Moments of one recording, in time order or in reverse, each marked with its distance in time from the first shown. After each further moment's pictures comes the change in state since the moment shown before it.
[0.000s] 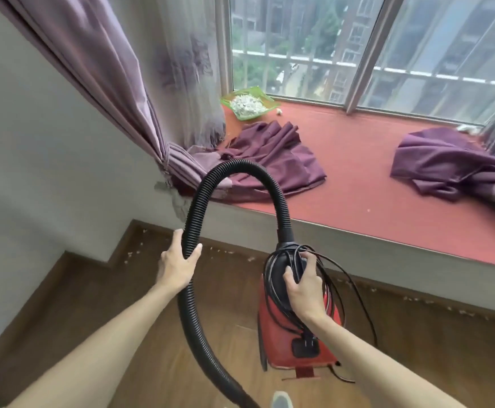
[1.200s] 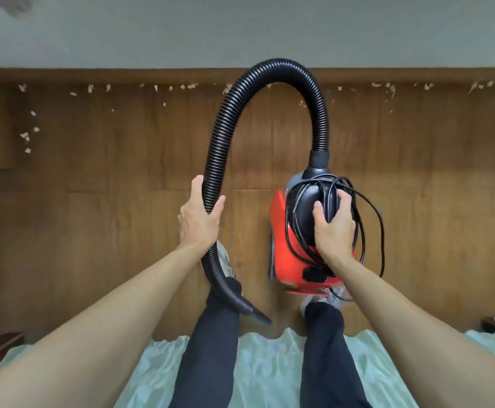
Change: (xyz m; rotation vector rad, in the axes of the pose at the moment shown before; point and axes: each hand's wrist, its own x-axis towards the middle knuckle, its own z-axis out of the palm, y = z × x) left_hand 0.032 -0.268 0.349 0.087 -0.420 -0.083; right_hand 0.006 0.343 0.222 -0.003 0.169 0.572
